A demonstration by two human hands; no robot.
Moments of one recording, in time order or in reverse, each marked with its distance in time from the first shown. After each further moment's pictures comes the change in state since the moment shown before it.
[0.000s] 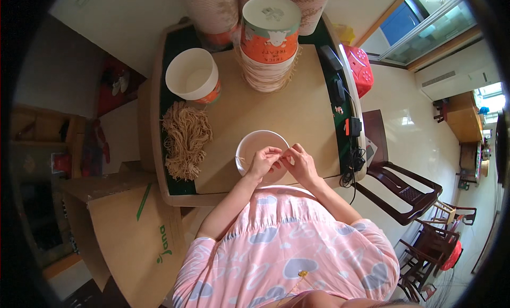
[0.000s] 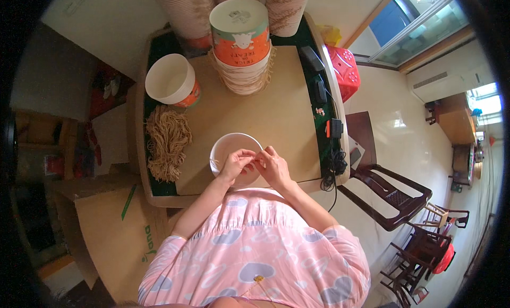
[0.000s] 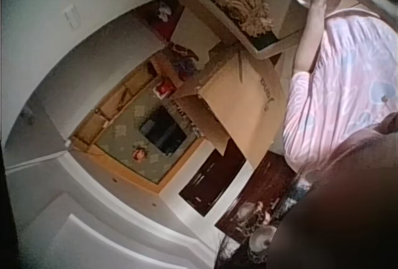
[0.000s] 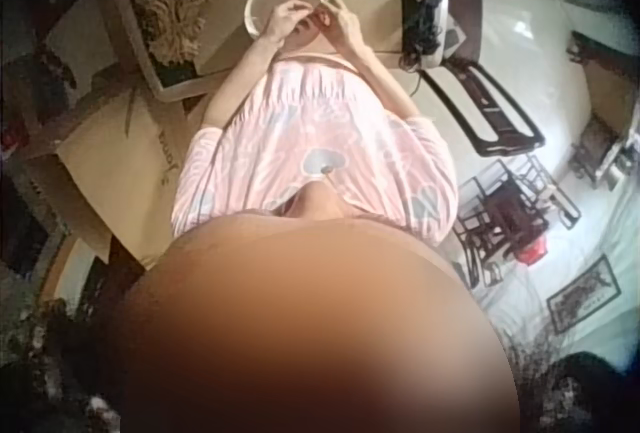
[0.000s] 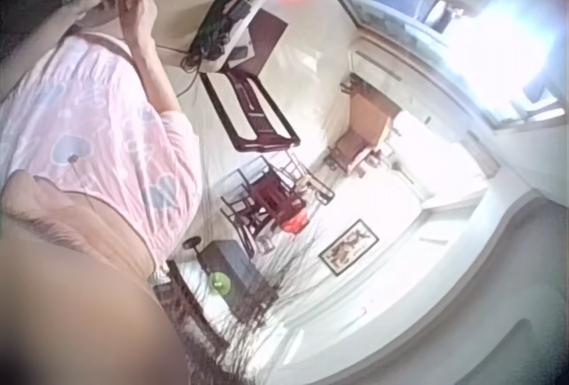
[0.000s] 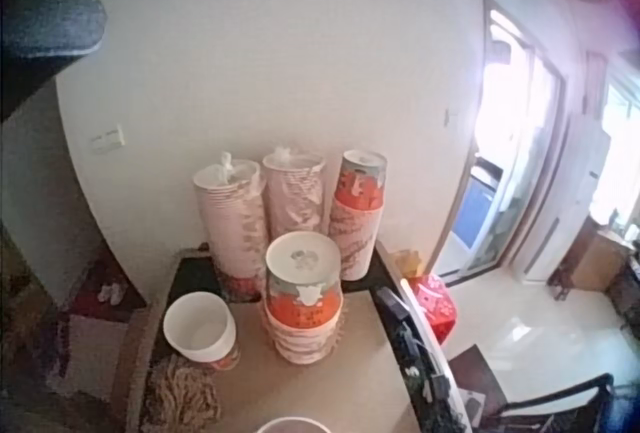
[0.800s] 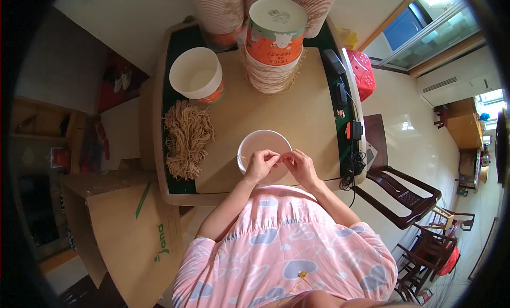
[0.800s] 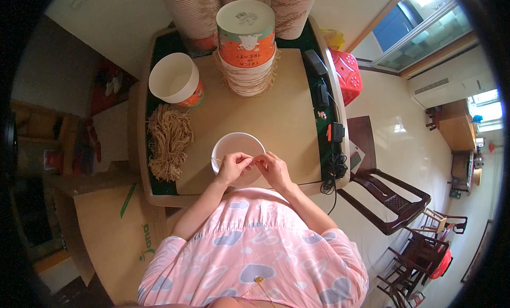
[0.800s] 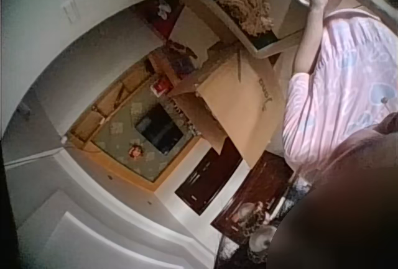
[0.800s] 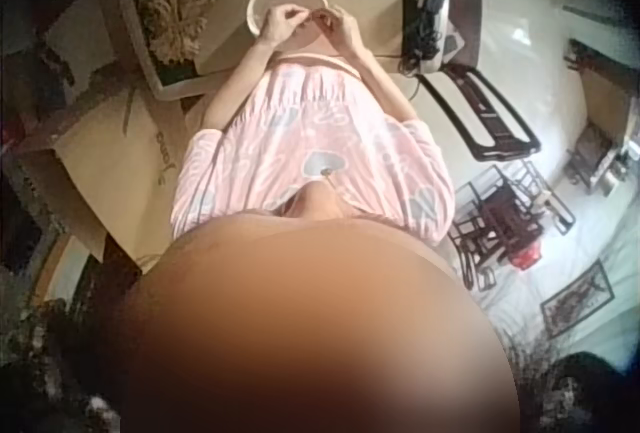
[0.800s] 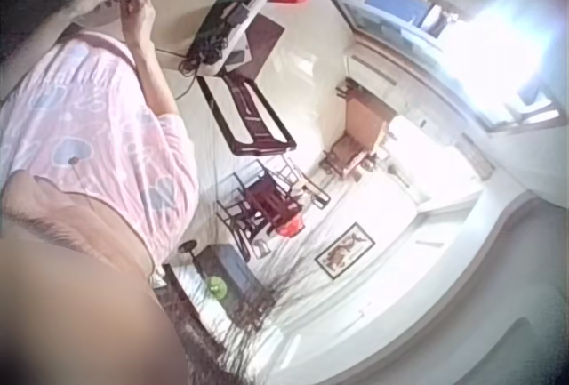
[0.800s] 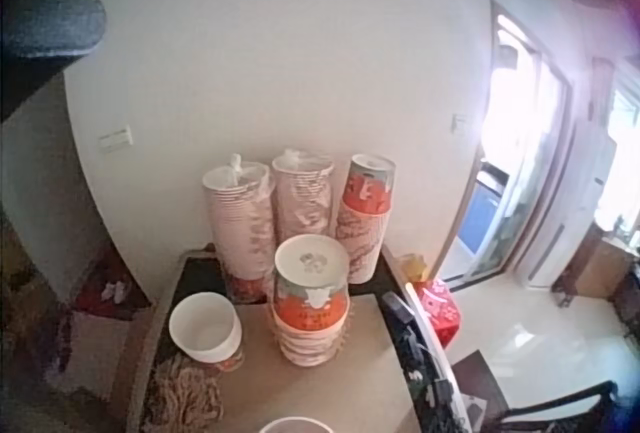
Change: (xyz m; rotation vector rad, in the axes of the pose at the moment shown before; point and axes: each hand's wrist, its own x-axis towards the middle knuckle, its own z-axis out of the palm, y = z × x) left_hand -0.009 0.006 -0.007 0.260 0.076 0.205; right_hand 0.001 0.000 0.003 0.183 0.008 -0.022
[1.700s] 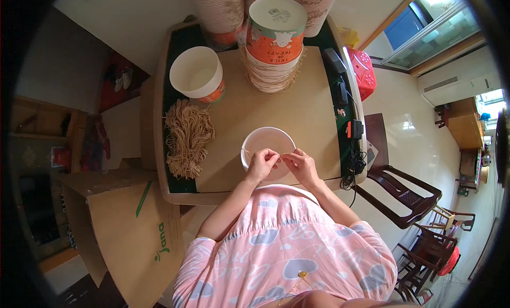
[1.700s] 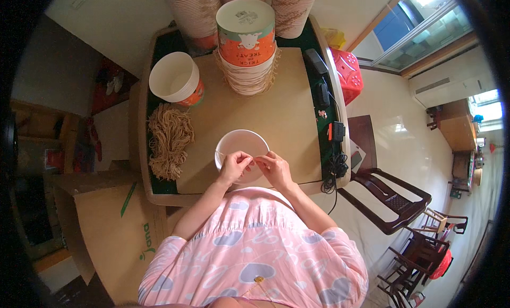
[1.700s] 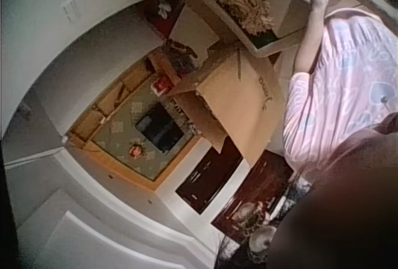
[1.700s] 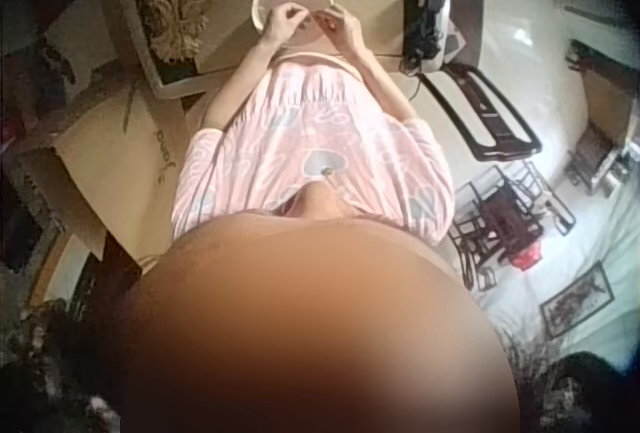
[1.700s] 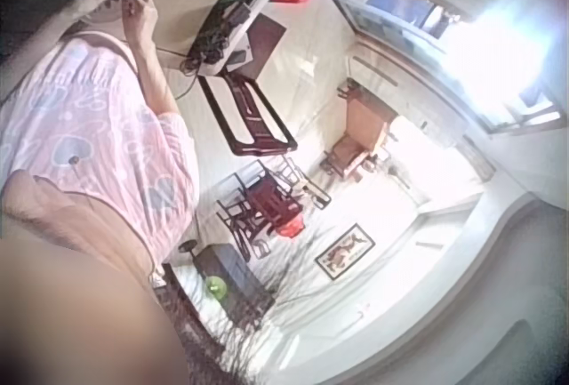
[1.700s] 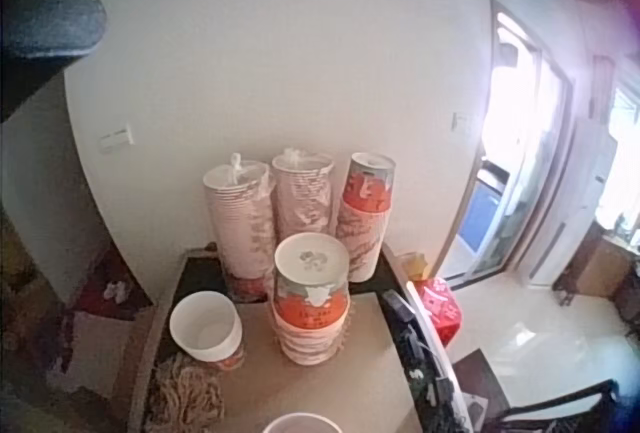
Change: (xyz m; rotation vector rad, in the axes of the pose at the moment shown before) left_hand -0.002 0.002 0.006 -0.031 0.040 0.012; right_hand -0.005 0.008 0.002 -0.086 0.049 -0.047
